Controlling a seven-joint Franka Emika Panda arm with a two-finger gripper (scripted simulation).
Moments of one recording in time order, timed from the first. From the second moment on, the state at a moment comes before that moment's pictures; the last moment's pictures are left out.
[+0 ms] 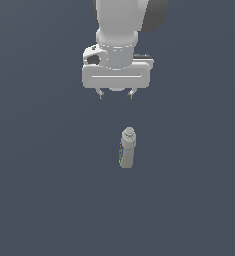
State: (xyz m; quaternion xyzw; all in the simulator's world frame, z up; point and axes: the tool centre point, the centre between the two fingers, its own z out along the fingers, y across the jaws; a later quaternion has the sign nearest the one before) arm -0.058 -0.003 0.328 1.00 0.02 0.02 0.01
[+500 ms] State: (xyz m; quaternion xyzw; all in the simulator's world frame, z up) arm -0.033 0.007 0.318 1.00 0.02 0.02 0.01
